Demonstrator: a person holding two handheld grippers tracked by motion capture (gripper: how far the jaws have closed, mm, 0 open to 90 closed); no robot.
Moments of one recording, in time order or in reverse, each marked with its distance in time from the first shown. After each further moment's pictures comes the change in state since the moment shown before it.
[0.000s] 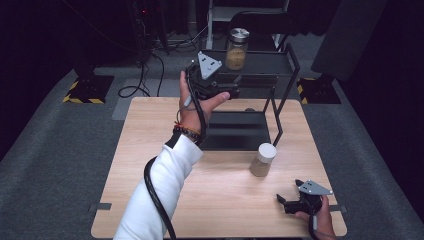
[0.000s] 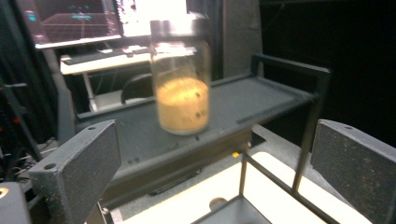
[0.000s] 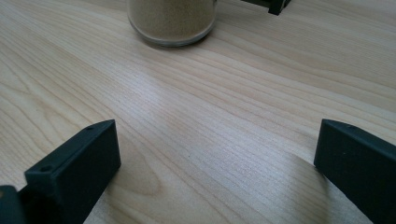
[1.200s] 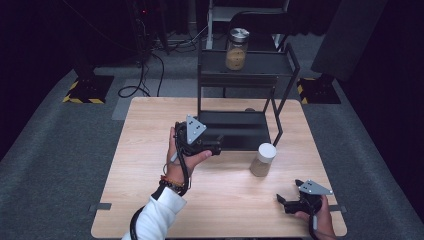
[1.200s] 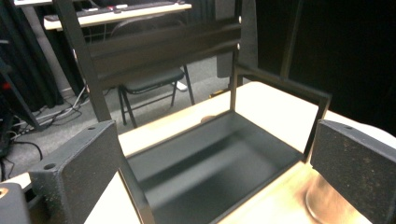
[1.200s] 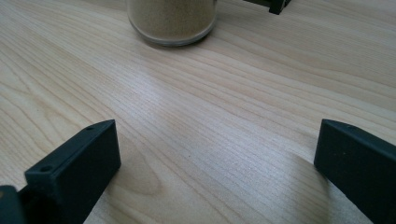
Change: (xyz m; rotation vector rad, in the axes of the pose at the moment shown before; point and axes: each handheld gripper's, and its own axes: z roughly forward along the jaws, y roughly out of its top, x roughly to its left) left arm -0.005 -0.127 -0.049 0.111 -0.037 0.019; right arm 0.000 0.000 0.000 0.001 0.002 0.001
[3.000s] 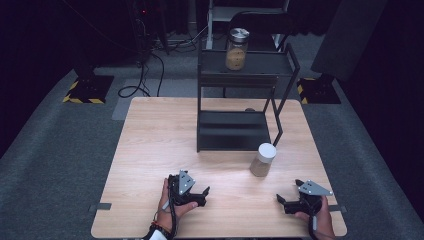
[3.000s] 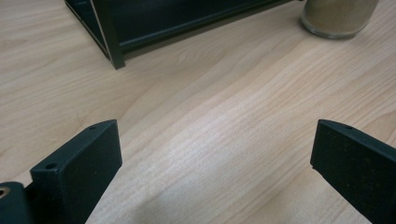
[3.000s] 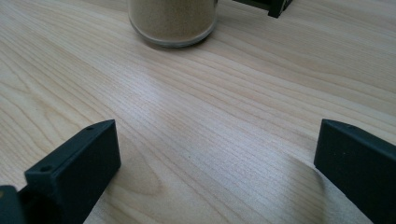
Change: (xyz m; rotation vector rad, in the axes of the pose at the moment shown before) left arm -0.010 -0.140 -0.020 0.246 -0.061 -0.038; right arm 0.003 -0.001 -0.001 -0.007 -0.010 -0.014
